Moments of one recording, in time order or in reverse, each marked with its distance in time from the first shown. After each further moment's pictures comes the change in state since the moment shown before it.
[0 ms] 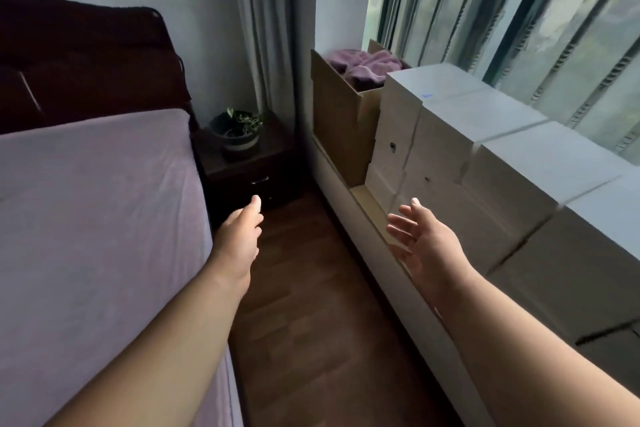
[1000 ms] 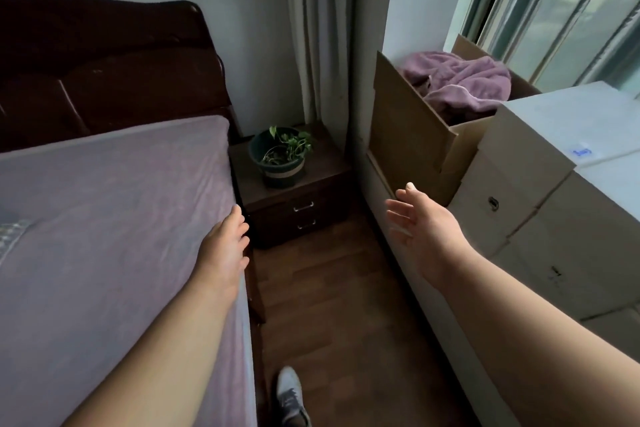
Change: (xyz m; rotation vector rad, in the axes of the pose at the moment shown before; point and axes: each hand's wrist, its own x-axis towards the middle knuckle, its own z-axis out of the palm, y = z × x) left_hand 0.319 0.083 -0.055 -0.097 0.197 -0.112; right_hand 0.305 -0.049 0.230 -0.146 -0.165 0.028
